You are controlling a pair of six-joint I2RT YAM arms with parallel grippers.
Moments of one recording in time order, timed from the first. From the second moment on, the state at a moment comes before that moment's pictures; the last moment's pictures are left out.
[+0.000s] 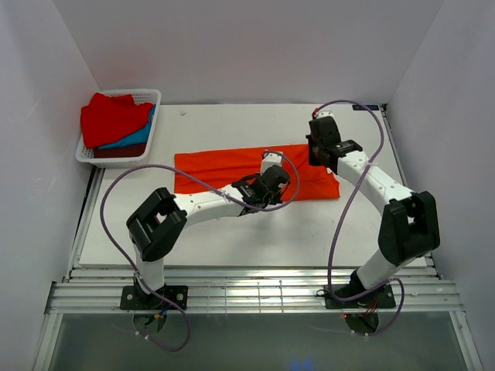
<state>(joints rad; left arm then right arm) -0.94 1.89 1.28 -0.15 -0.40 -0.61 0.39 1.58 1.29 -0.46 0.30 0.19</state>
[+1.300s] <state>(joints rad) -0.66 1.80 0.94 -0.21 -0.81 -0.64 0.39 1.98 1.37 -0.53 0.22 0.25</state>
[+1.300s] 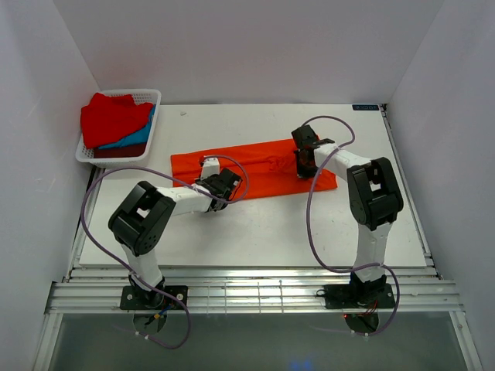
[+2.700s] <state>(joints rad) -1.20 1.91 1.20 -0.36 -0.49 -0.90 0.35 2.50 2.15 -0.47 0.13 0.20</state>
